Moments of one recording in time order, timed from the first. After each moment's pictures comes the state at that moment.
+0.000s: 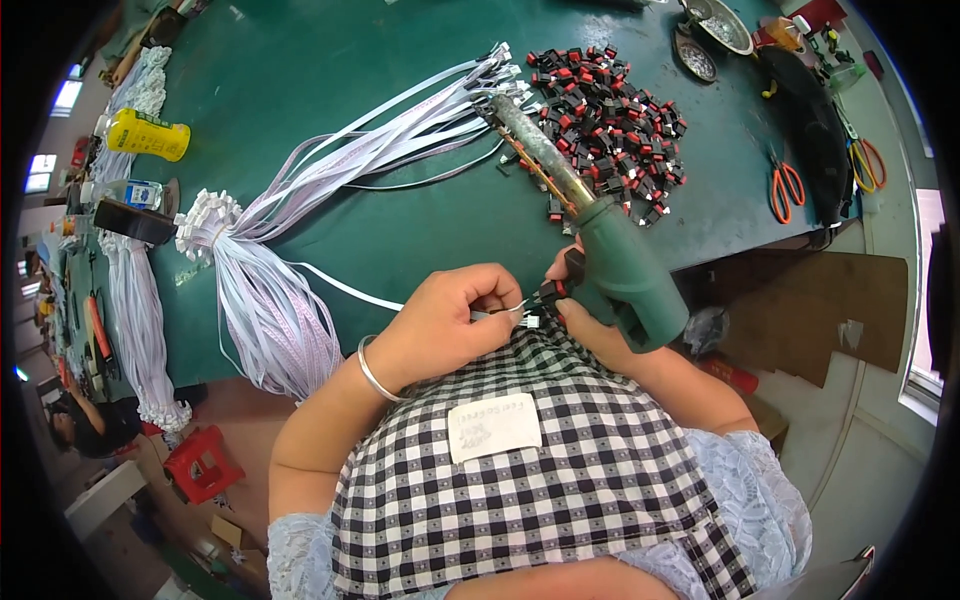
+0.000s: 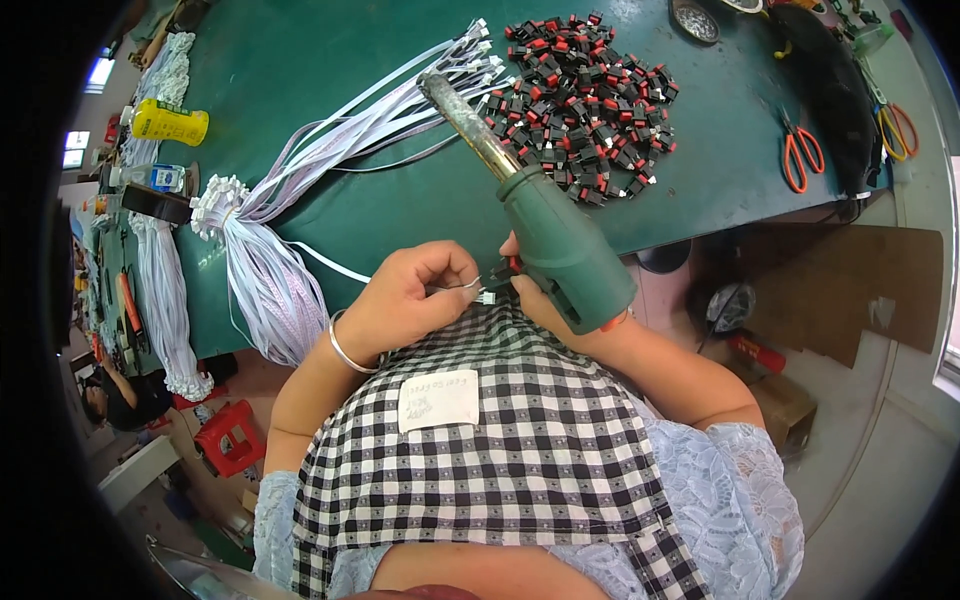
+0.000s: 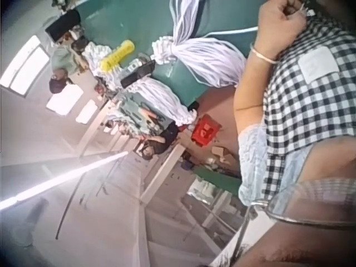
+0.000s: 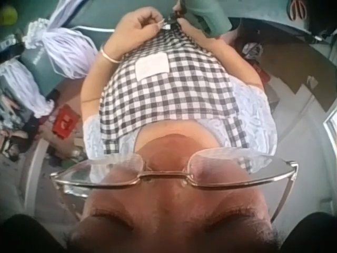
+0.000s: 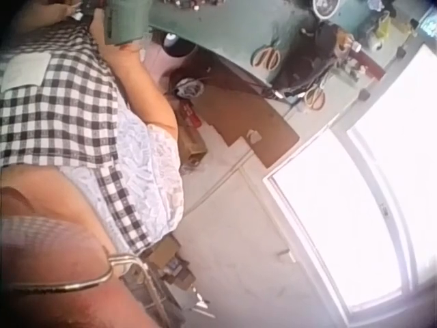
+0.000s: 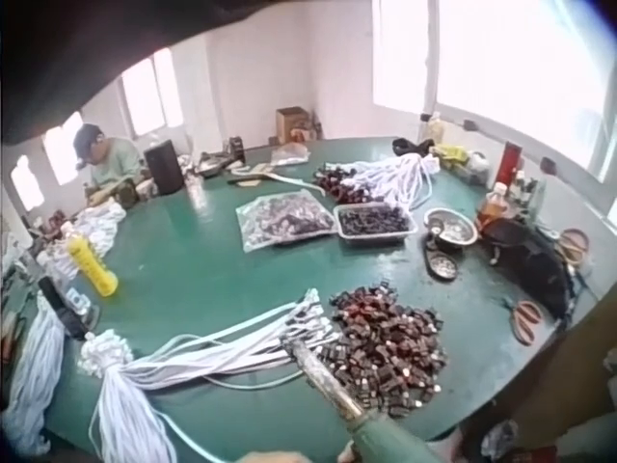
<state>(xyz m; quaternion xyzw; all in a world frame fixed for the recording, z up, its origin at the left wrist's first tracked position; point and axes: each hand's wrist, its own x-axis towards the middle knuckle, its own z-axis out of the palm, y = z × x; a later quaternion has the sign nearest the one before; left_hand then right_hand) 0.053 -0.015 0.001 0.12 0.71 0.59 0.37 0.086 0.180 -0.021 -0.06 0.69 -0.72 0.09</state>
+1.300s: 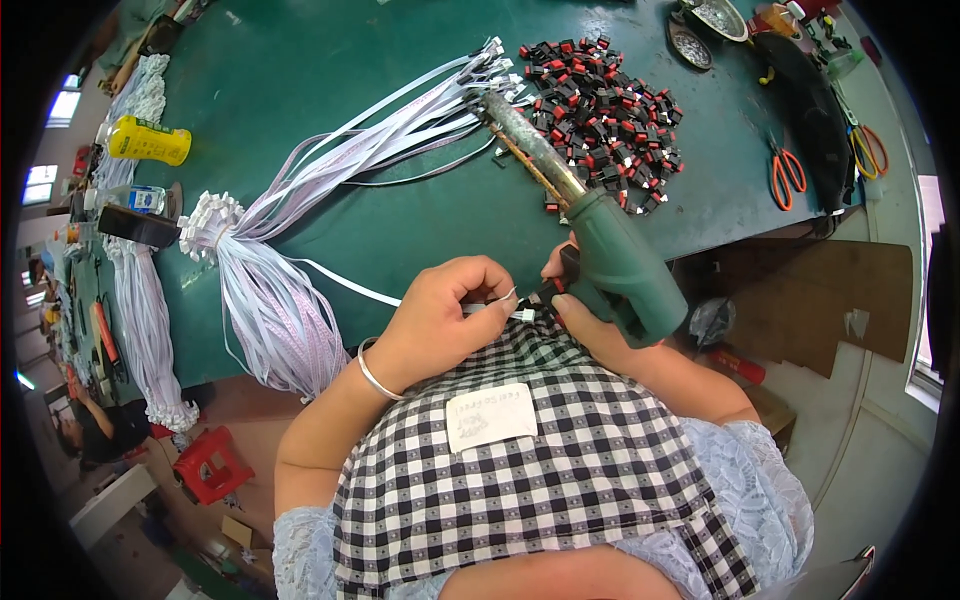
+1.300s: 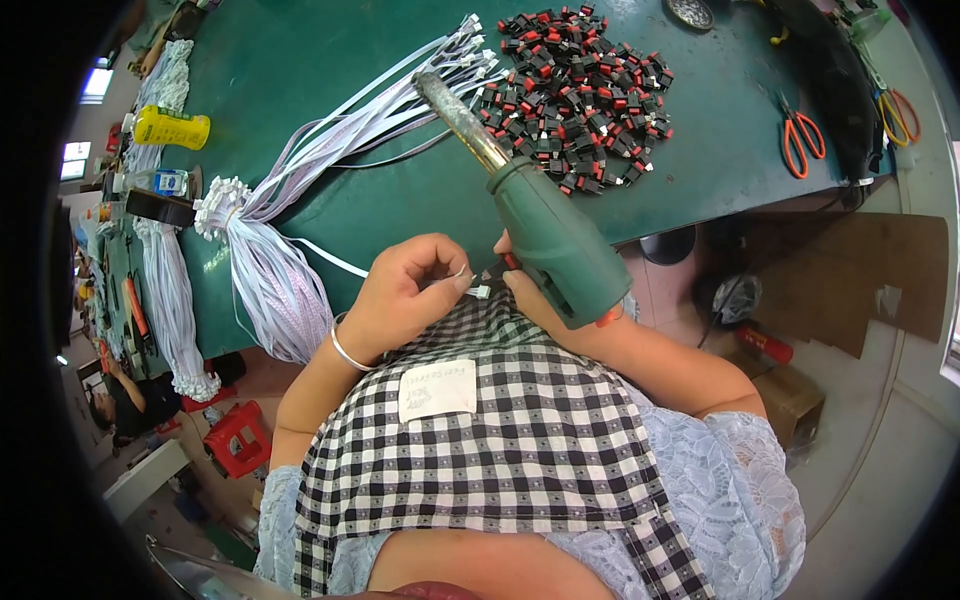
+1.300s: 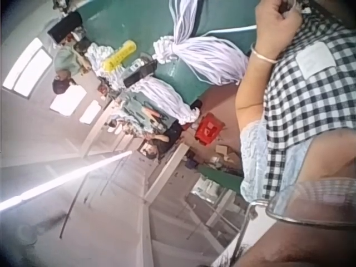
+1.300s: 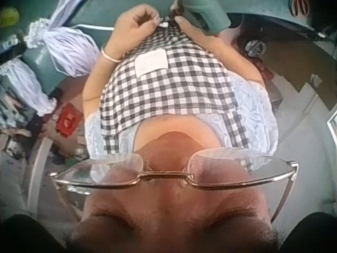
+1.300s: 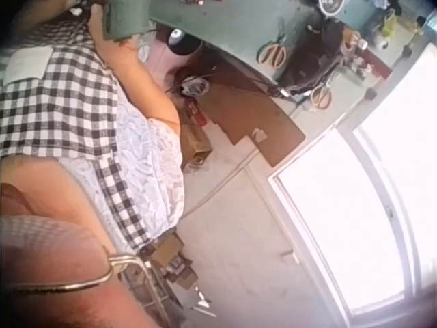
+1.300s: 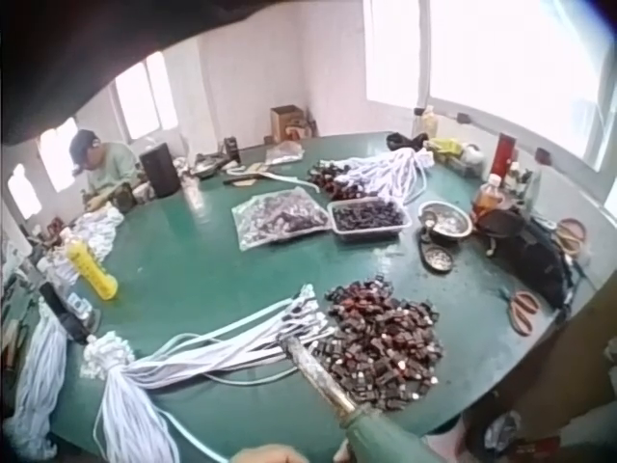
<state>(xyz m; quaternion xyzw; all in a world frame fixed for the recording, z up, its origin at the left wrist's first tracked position) 0.062 -0.015 -0.002 0.09 0.73 0.61 0.30 0.092 0.179 -0.021 -0.10 0.70 -0.71 0.07</state>
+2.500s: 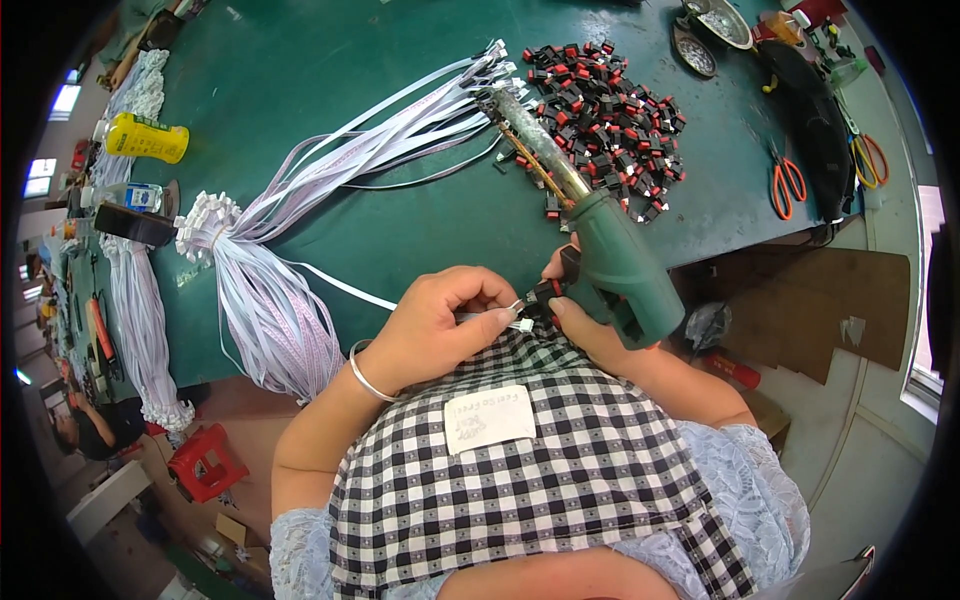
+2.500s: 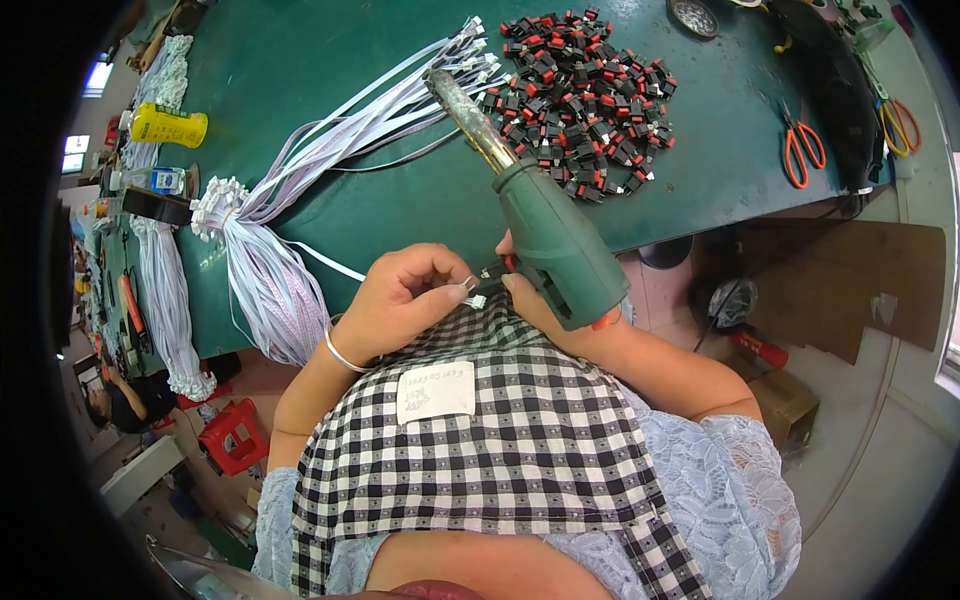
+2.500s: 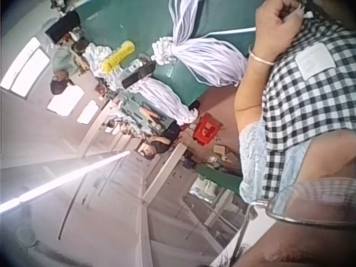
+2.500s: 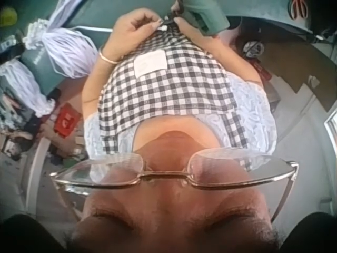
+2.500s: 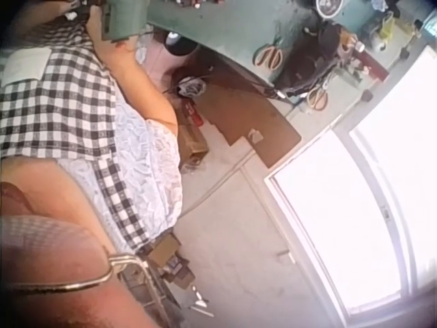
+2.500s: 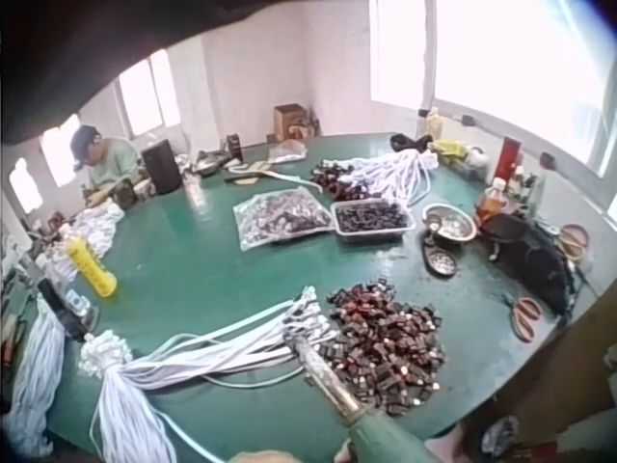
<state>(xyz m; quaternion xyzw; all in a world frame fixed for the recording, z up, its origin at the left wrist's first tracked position) 0.060 -0.020 -0.008 0.11 0.71 0.63 0.30 0.086 0.175 -0.019 -0.08 0.70 -0.70 0.03</state>
